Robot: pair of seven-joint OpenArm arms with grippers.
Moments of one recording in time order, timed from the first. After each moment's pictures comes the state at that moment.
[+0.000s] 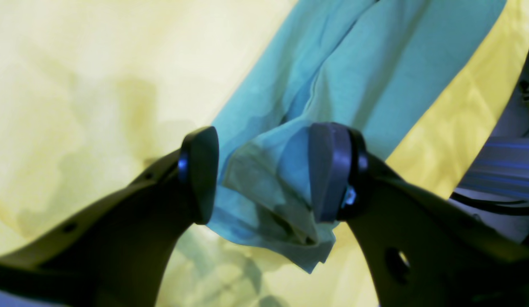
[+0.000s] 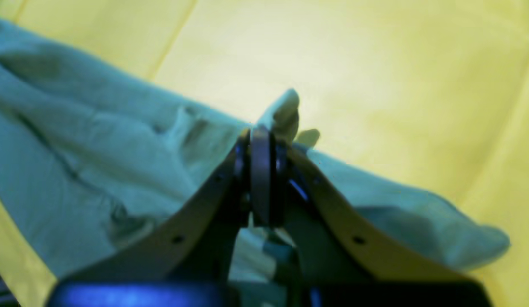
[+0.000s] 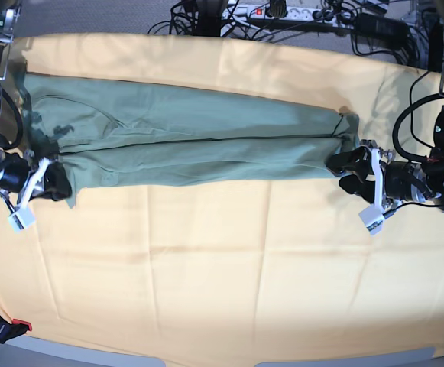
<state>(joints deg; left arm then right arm) -18.8 -46.1 14.8 82.3 -72.3 -46.0 70.3 6.2 34.5 11.3 82.9 53.1 40.7 -59.3</state>
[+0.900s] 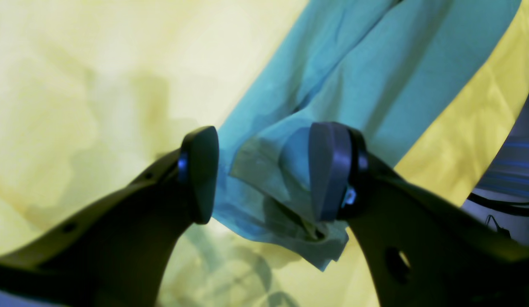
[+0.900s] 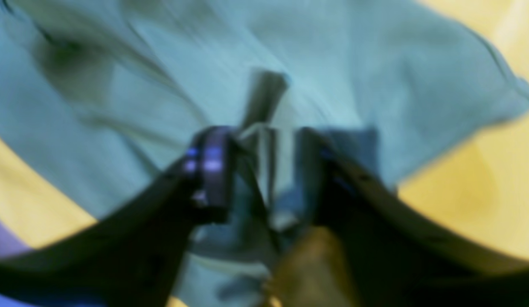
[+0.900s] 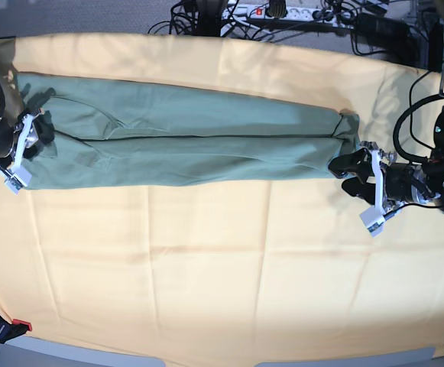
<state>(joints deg) -19.1 -46.1 14.7 82.3 -69.3 -45.9 69.2 -3.2 41.6 11.3 89.3 47.2 40.9 -70.0</state>
